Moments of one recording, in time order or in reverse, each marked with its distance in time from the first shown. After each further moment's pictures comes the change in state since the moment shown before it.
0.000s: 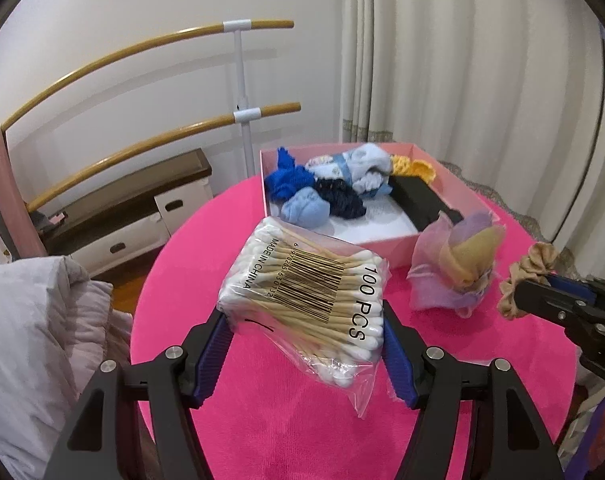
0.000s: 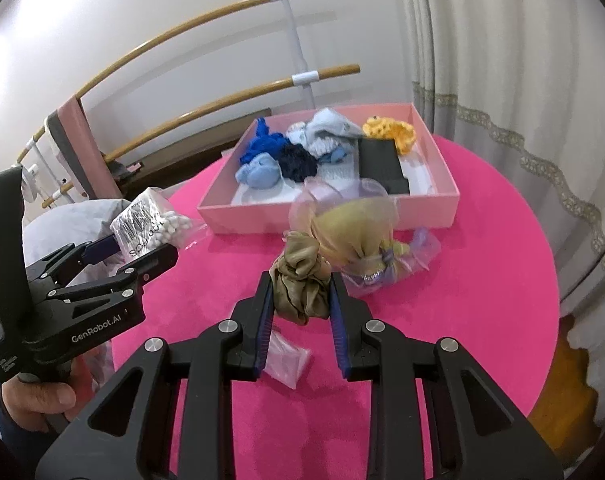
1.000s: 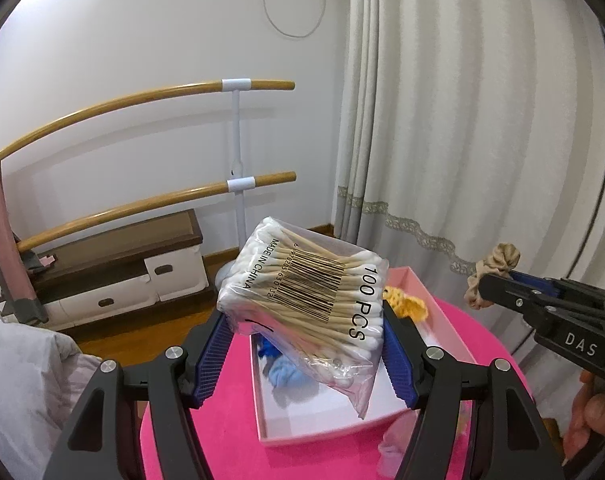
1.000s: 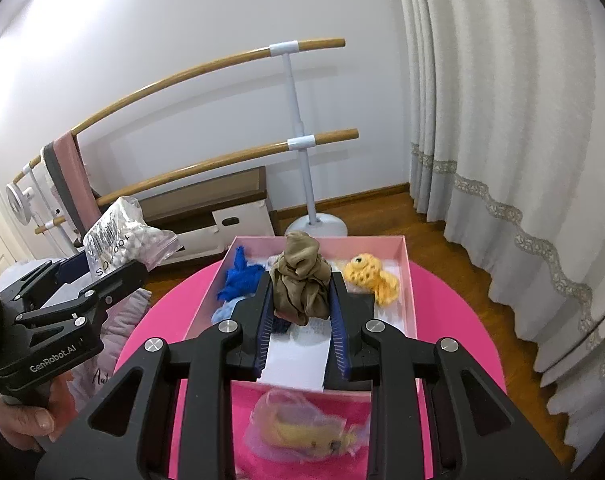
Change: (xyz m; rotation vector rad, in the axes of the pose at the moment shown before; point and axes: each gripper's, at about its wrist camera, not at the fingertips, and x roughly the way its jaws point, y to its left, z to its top) left arm -0.027 0.017 0.128 -0.057 -0.173 -0.031; right arm 0.011 -0.022 0.165 -0.053 -0.131 -0.031
